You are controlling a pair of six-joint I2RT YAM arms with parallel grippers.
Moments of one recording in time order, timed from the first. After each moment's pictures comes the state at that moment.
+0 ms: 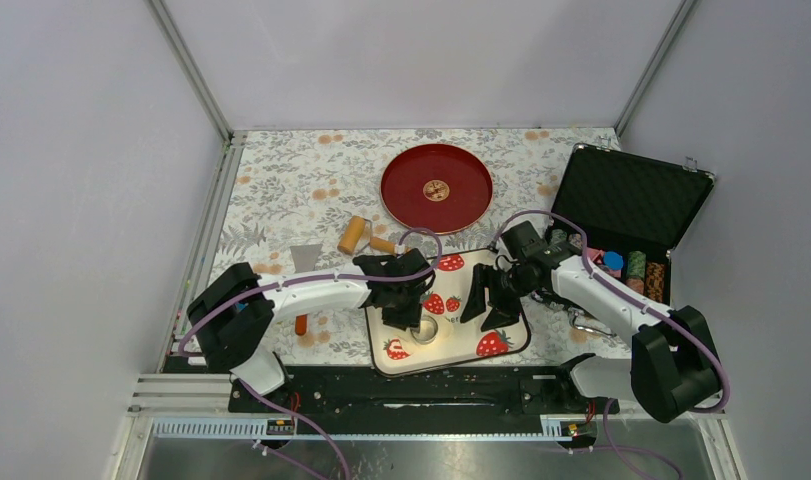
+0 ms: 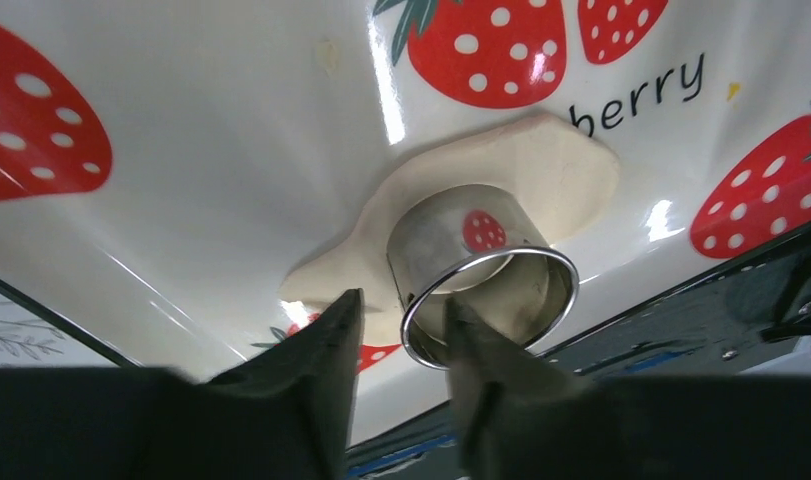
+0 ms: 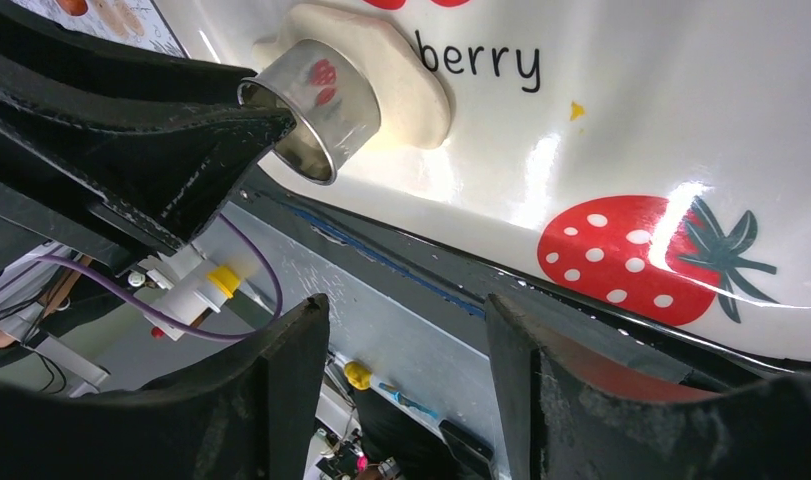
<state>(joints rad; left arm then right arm) -1.01 1.59 0.97 -0.60 0.03 -0.83 0.46 1.28 0.74 -0.76 -0.60 0.63</state>
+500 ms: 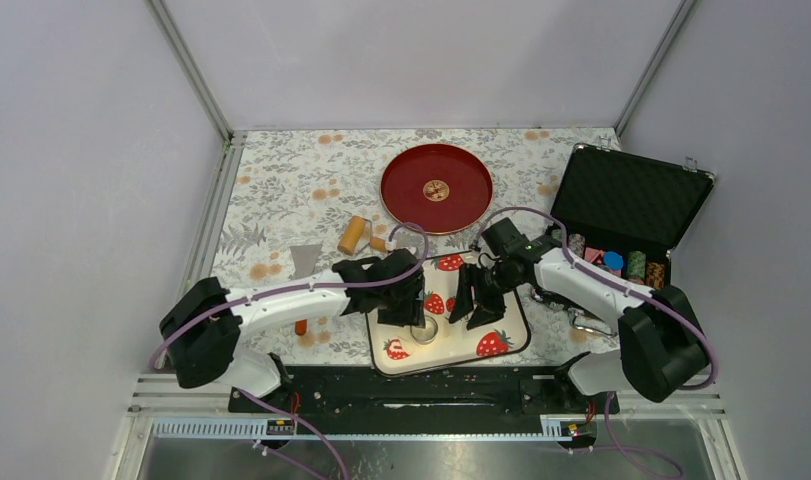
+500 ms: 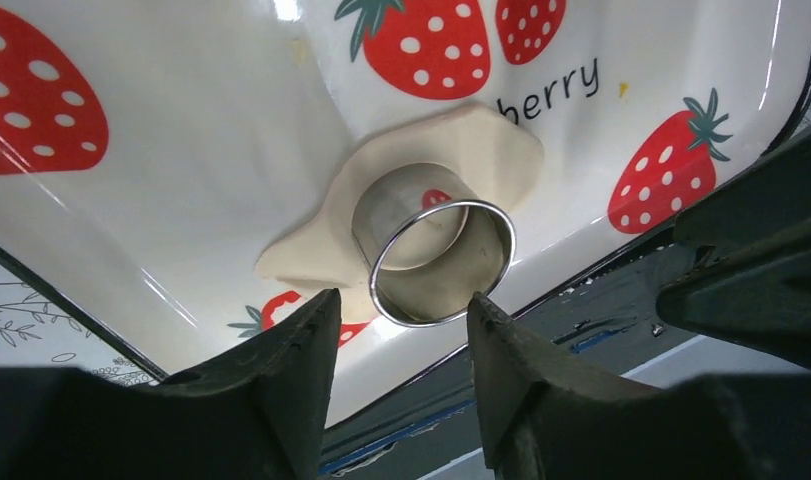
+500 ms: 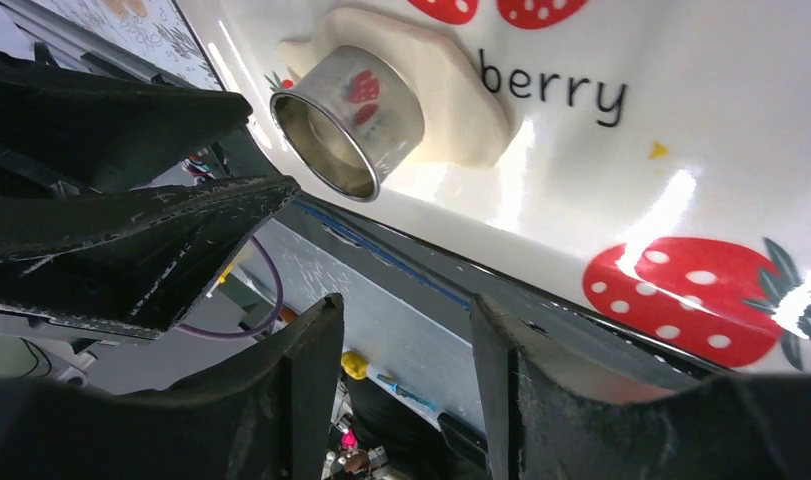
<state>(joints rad) -1.01 1.46 0.92 -0.54 0.03 -0.87 0.55 1.37 0.80 -0.73 -0.60 0.66</state>
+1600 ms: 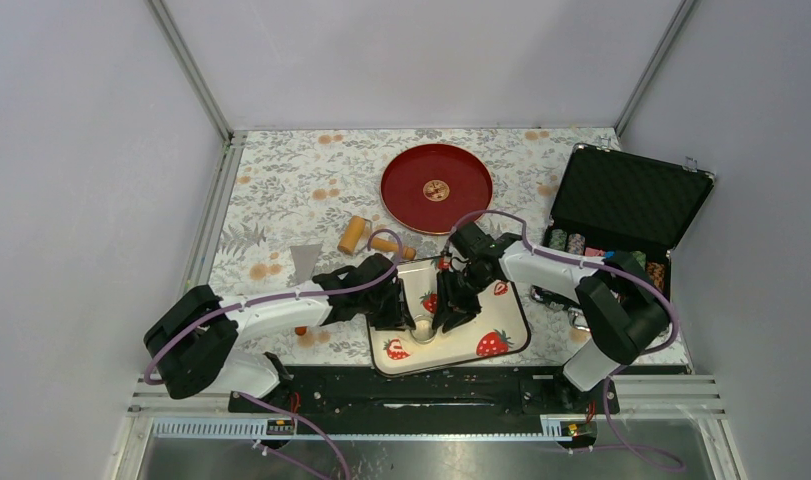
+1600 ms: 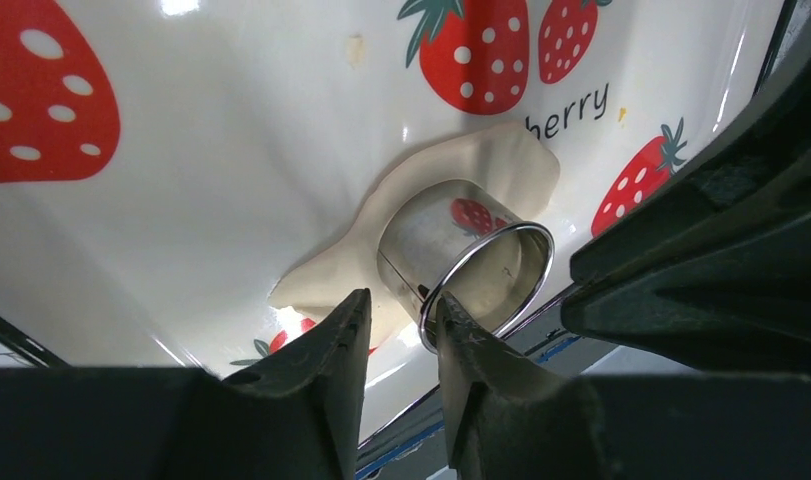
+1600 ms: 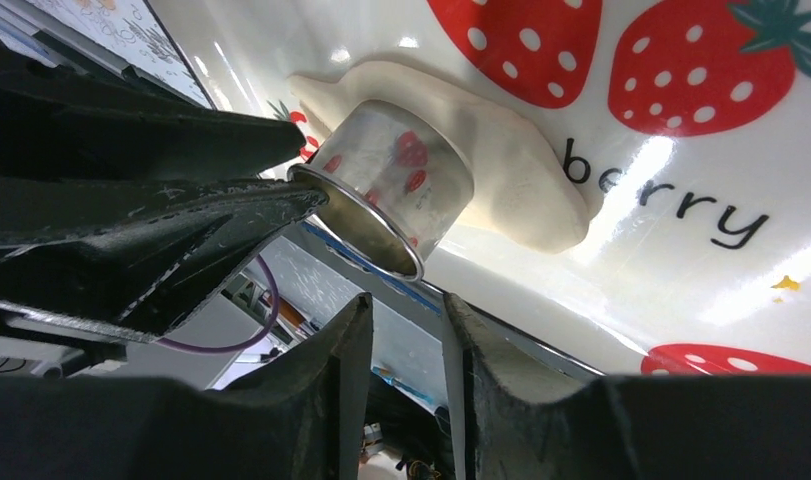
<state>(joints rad) -0.90 1.36 0.65 -0.25 0.18 -0.97 0.68 1.60 0.90 -0.62 -0.60 0.70</state>
